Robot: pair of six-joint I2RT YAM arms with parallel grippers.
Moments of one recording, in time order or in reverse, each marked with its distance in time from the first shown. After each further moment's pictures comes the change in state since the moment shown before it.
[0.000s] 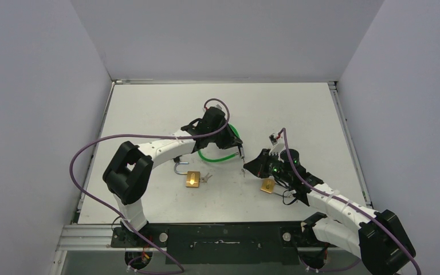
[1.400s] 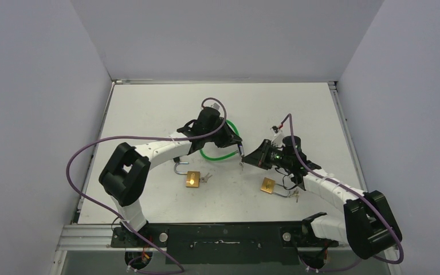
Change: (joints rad) left arm 0.019 -0.034 -0.065 0.111 0.067 -0.008; right arm -0.154 0.183 0.106 0.018 -0.258 0.199
